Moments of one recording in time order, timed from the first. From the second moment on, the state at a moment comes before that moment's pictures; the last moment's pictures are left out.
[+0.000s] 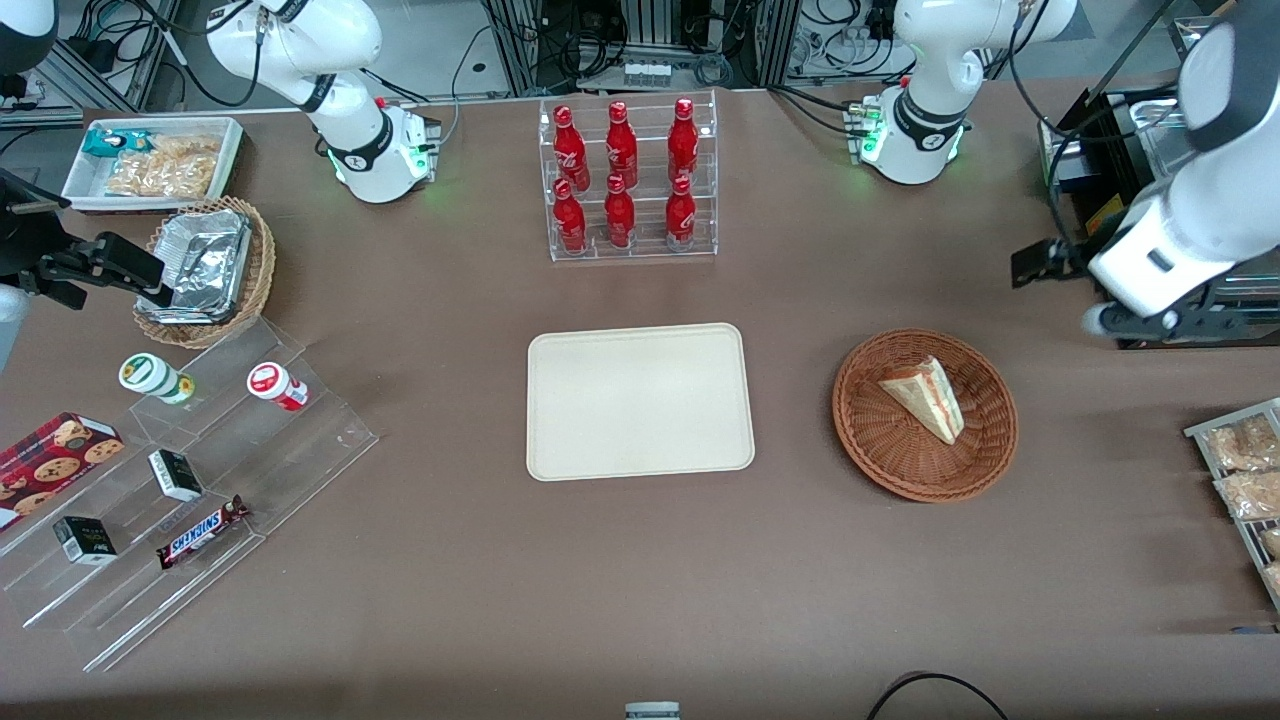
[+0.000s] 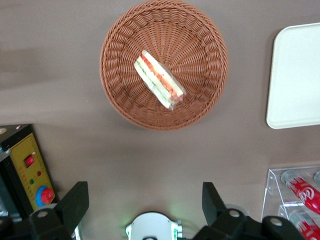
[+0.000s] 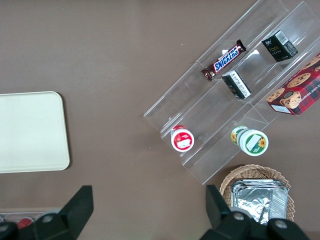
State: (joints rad) arm 0.00 0.04 -0.09 -1.71 -0.02 1.53 -0.02
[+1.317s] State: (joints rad) arm -0.05 0.09 -0.10 -2.22 -0.02 2.23 -0.62
